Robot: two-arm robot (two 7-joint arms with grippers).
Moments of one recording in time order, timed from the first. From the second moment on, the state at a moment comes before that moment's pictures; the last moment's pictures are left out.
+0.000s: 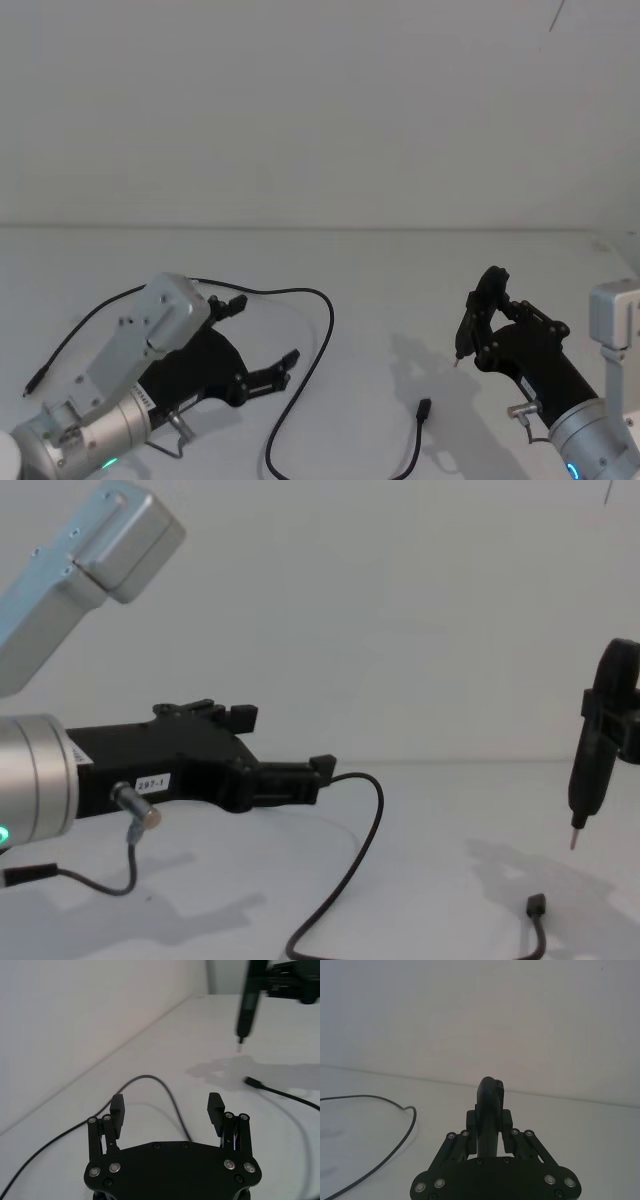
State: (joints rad) left arm -0.21 0.53 0.48 -1.75 -0.29 0.08 -0.33; right arm -0.01 0.34 -0.23 -1.77 0.29 0.03 0.07
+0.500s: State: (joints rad) left arm -0.19 0.65 0.49 -1.88 -0.36 0.15 -0.52; right arm -0.01 0.34 -0.23 -1.77 0.29 0.03 0.07
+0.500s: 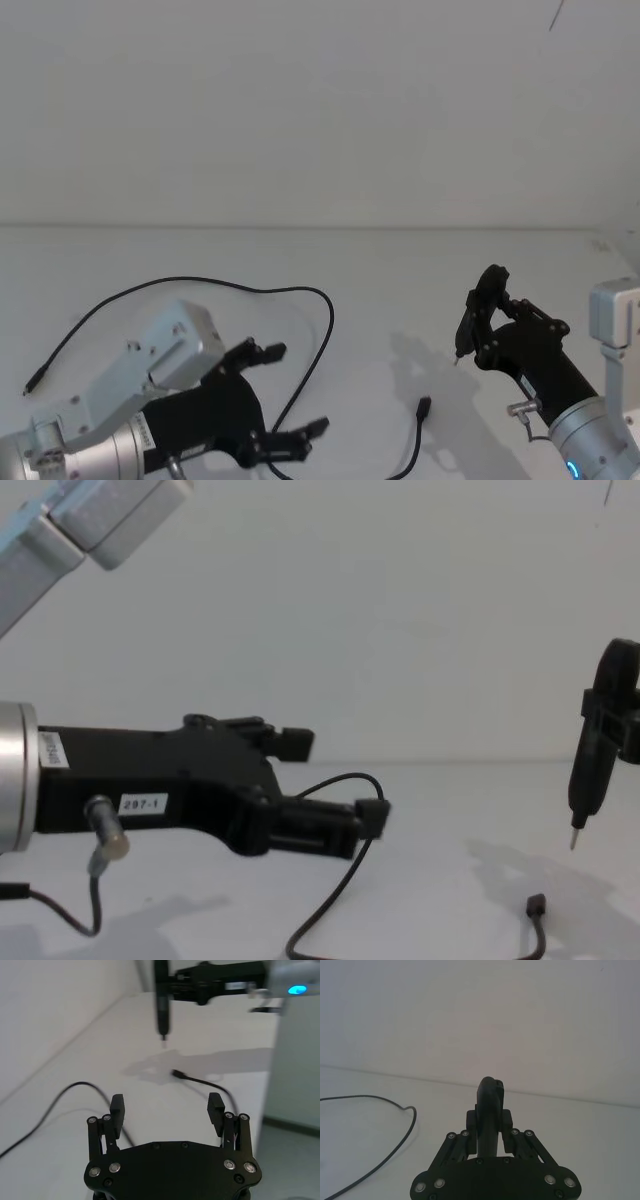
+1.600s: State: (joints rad) left arm -0.30 0.66 0.65 -1.82 -0.27 0.25 -0.64; right arm -0.01 0.34 -0.23 -1.77 0.29 0.03 0.07
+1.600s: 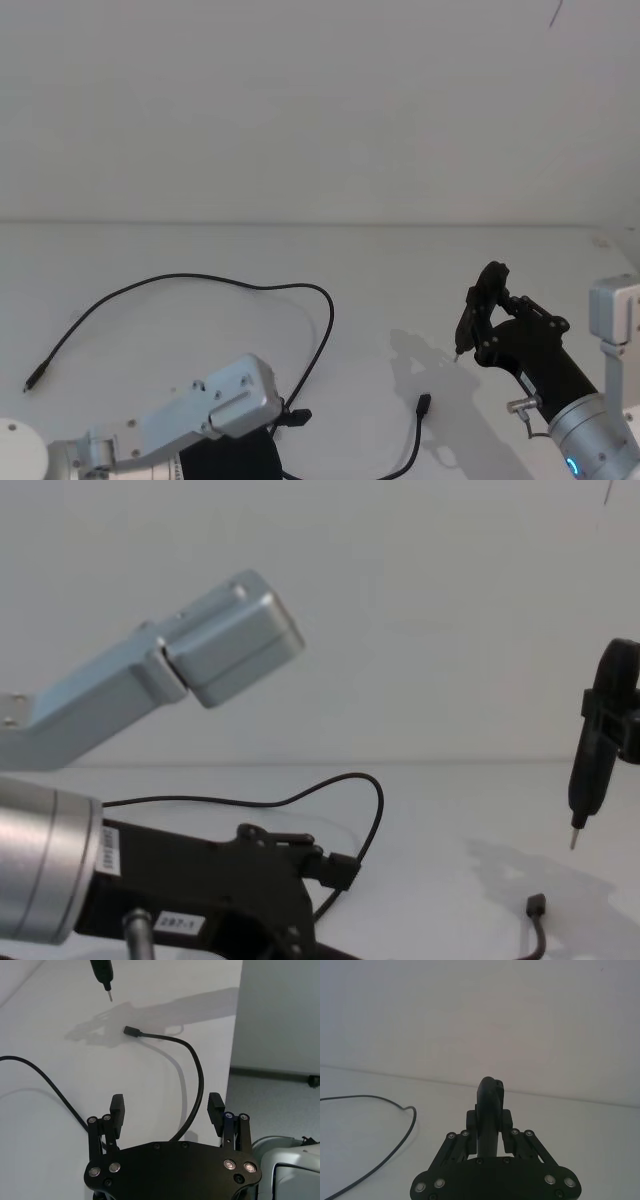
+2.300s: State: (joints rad) left arm -0.34 0.62 0.69 -1.77 -0.22 0.25 -0.66; right arm -0.01 0.34 -0.23 -1.77 0.29 0.03 0.07
